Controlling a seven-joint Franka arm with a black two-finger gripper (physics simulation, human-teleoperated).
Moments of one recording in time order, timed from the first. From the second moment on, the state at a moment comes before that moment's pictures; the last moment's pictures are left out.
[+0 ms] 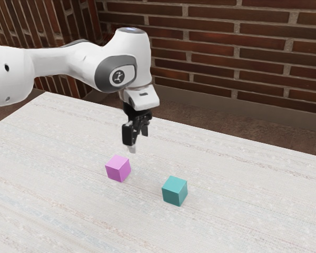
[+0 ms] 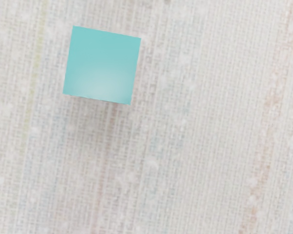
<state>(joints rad) -0.10 0.16 -0.18 -1.76 0.05 1.83 1.13</state>
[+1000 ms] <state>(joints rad) -0.17 0.47 -0.17 -1.74 0.03 2.13 1.29</state>
